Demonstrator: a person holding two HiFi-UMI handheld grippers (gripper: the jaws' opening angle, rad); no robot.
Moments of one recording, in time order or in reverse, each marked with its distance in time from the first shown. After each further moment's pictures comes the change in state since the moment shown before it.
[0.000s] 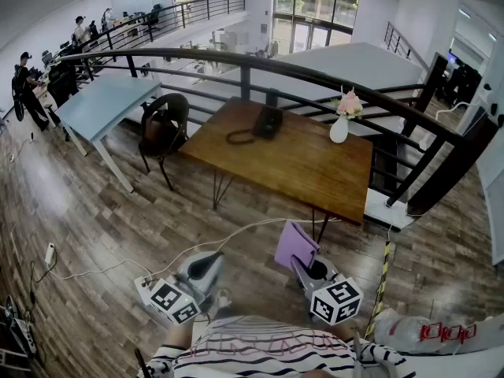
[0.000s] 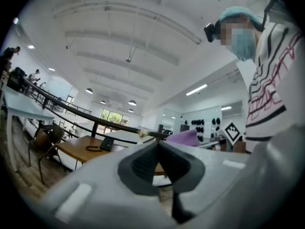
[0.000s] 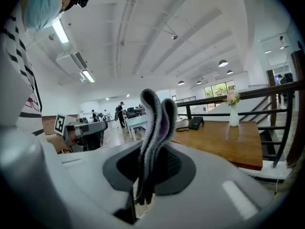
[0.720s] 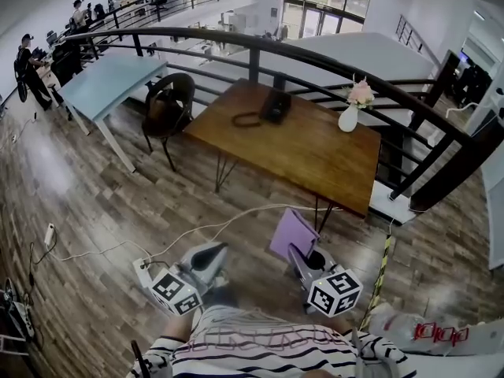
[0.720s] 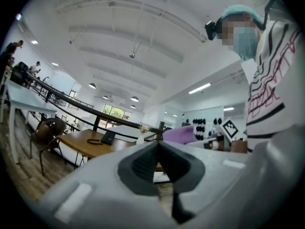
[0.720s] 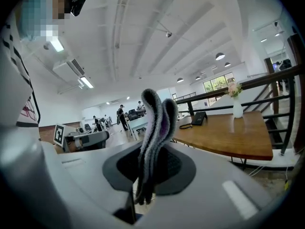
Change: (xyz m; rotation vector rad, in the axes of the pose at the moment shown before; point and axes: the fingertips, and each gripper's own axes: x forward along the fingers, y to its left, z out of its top) left arm 0.000 0.014 -0.023 -0.044 0.042 0.014; right arm 0.028 0.004 -0.006 0.092 -0.012 0.033
